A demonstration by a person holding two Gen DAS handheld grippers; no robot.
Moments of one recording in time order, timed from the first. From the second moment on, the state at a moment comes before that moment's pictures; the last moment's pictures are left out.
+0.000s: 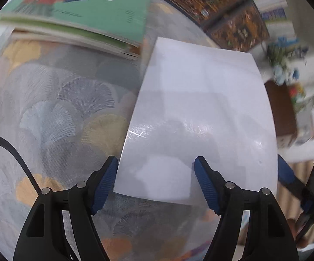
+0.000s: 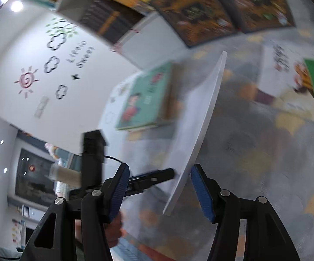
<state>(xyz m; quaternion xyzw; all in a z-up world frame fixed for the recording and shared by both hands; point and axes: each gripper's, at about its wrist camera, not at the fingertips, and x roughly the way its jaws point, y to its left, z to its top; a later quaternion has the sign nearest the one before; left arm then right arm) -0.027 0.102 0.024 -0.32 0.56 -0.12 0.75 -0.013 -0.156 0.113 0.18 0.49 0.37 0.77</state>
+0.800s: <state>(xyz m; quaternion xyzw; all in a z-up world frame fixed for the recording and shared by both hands) -0.026 0.079 0.026 -0.27 0.59 -0.14 0.75 0.029 -0.168 0.036 0.25 0.57 0.28 0.73</state>
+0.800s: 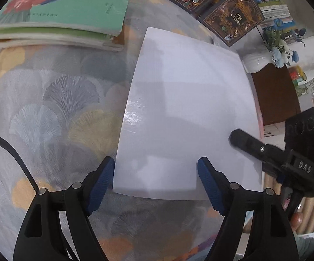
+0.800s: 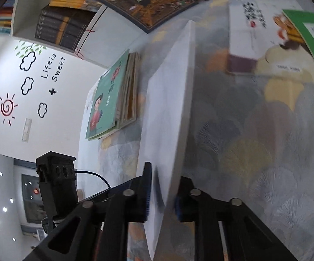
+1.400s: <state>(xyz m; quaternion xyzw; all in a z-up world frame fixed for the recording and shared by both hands) -0.058 0.052 0.017 -0.36 0.59 -0.19 0.70 0.013 -0.232 0.010 0.33 0.61 0.29 0.66</state>
